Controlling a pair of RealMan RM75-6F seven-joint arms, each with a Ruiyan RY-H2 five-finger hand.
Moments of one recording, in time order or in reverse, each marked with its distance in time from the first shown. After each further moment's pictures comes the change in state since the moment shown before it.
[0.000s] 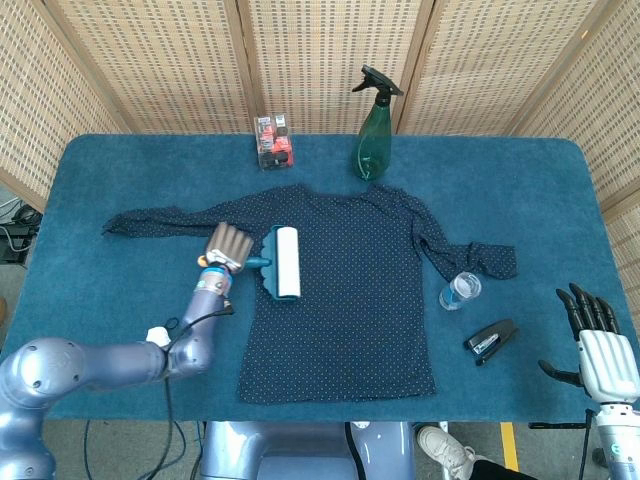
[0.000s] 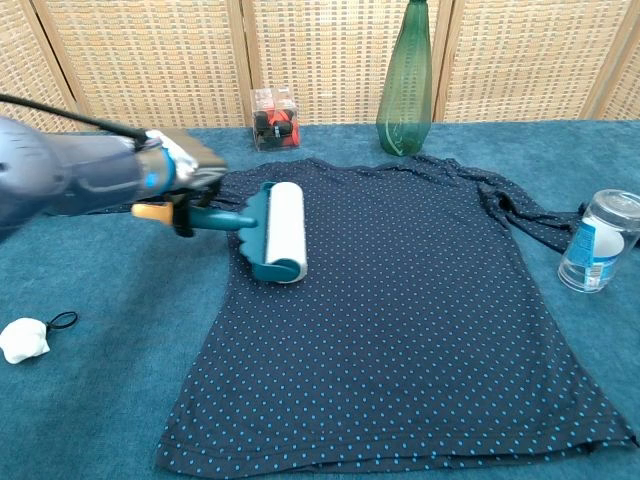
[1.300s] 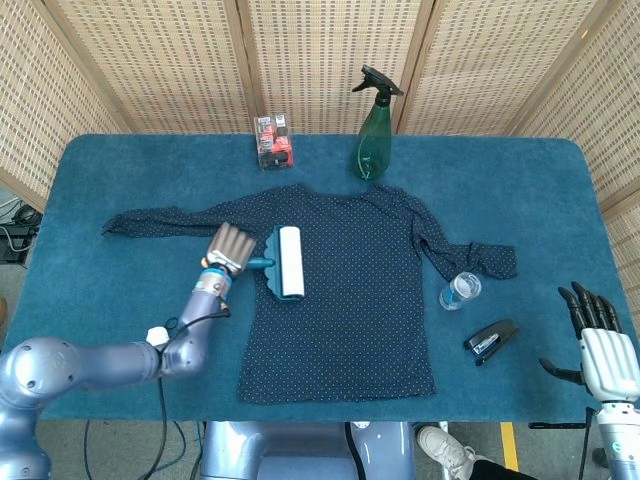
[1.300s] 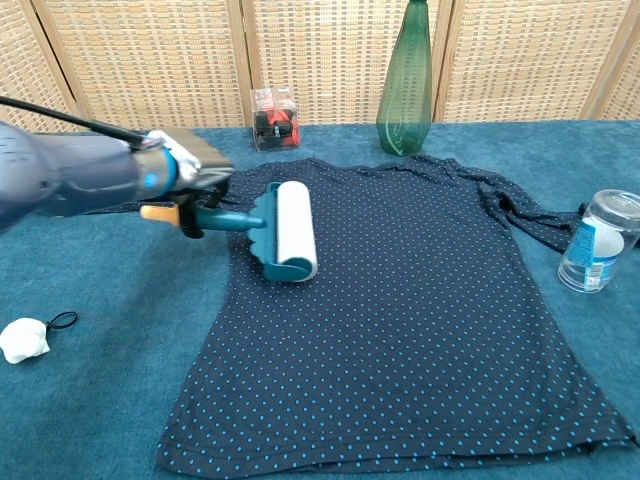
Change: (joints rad) left arm -0.026 -0.016 -0.006 -0.003 0.039 -0.018 -0.042; right arm 0.003 0.000 0.009 0.012 0.014 -0.006 0.023
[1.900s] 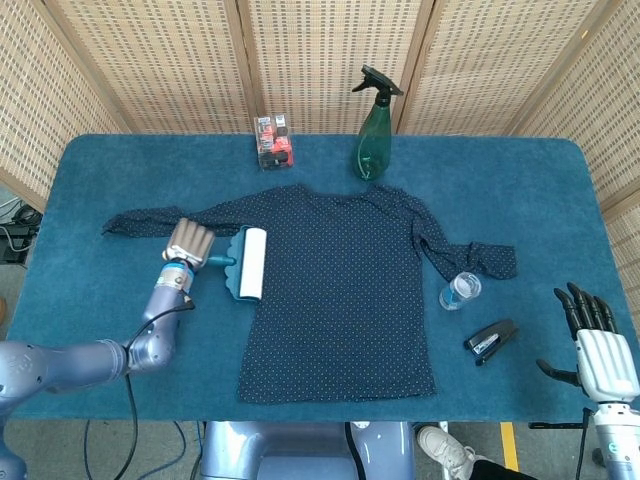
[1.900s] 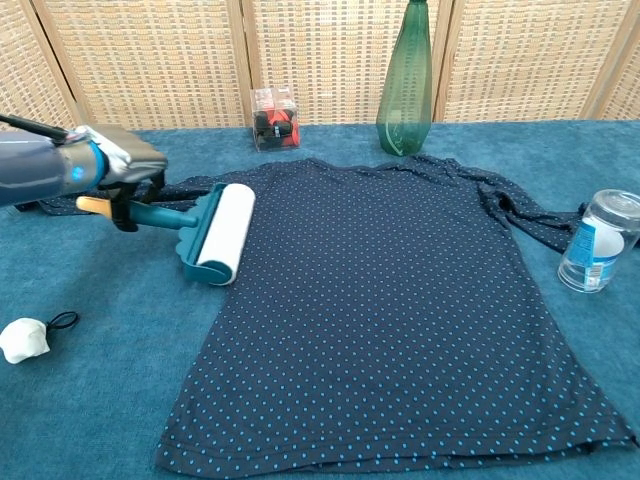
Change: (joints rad) left arm 0.108 0.107 0.078 0.016 0.046 -0.028 -0.104; right arm 0.001 -0.010 -0.006 -0.005 -0.009 0.002 -0.027
